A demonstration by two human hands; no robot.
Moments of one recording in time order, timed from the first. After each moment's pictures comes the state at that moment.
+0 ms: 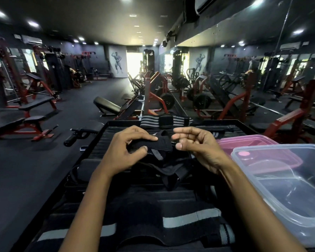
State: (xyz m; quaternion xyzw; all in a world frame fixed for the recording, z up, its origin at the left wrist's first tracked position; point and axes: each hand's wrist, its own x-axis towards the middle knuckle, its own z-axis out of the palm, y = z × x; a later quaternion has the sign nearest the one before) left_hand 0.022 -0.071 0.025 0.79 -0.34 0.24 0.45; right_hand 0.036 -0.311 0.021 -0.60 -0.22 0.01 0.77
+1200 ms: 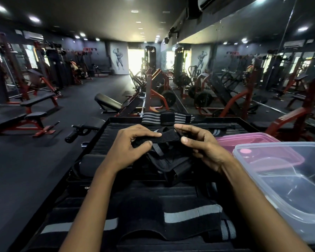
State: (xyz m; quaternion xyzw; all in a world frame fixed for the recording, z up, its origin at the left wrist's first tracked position) left_hand 0.024 -0.076 0.021 0.79 -0.32 0.23 0.46; right_hand 0.034 -0.313 0.018 -0.66 -0.19 0.05 0.72
